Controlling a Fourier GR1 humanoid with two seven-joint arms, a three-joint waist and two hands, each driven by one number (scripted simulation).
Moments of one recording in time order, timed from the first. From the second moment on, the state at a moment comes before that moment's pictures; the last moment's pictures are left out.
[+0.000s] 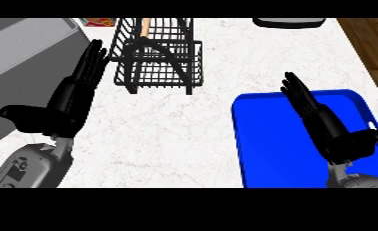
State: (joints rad) left arm -0.27 0.47 -0.32 -1.62 0.39 0.31 -0.01; right arm -0.05 -0.32 0.14 -1.66 -0.20 0.06 0.06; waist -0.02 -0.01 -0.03
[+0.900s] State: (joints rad) left arm -0.16 0.38 -0.40 -1.38 0.35 0.18 -0.14; right arm -0.29 -0.27 -0.12 -1.32 0.11 -0.55 0.08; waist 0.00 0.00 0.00
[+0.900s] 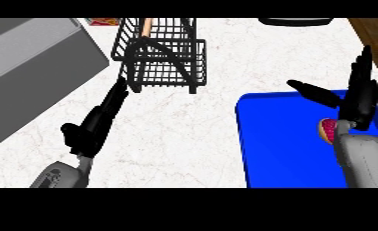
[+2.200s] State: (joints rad) left arm -0.17 0.36 -0.36 -1.31 0.33 0.14 -0.17; right arm -0.42 -0.69 0.26 -1.67 0.29 0.21 1.18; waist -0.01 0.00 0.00
